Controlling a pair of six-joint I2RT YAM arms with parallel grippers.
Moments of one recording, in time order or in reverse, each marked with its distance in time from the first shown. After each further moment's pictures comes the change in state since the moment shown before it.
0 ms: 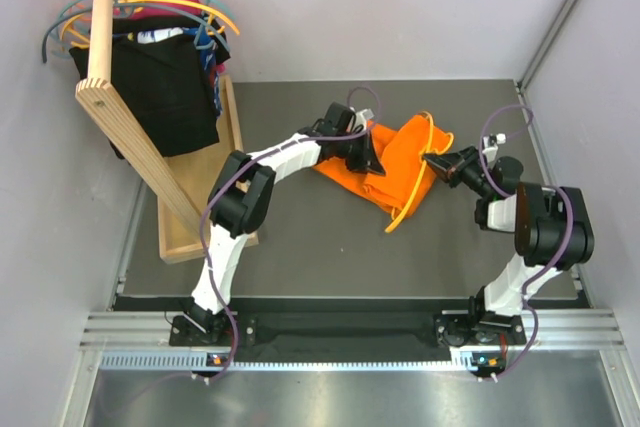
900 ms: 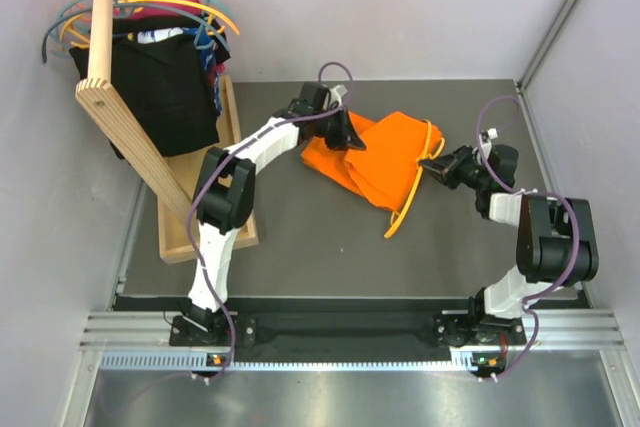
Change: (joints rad) left arm 0.109 -0.048 0.057 -0.059 -0.025 -0.023; right arm 0.039 -0.118 0.076 -0.500 0.059 -0.300
